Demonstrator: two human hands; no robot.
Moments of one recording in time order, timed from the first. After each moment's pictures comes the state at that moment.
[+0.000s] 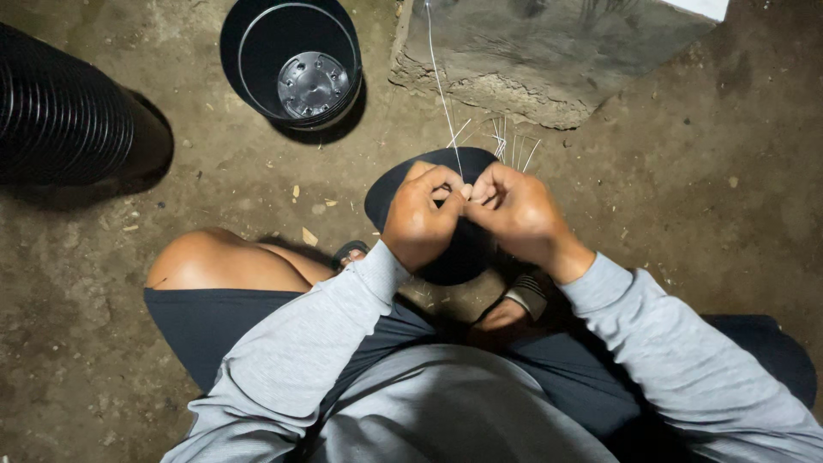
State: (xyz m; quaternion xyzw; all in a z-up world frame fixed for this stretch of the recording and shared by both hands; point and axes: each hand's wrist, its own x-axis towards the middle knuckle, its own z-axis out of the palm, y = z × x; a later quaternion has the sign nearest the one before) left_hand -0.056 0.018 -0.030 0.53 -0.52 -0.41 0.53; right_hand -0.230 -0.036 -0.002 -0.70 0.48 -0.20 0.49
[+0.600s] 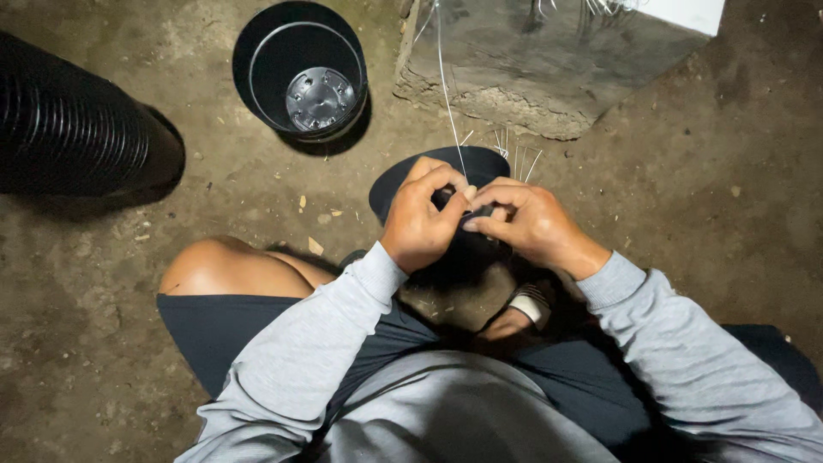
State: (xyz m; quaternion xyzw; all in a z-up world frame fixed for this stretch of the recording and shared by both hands) left_hand -0.047 0.011 -0.010 0.51 -0.55 -0.38 0.53; right_hand -0.243 -0.042 0.003 -0.76 0.39 -0.19 0.49
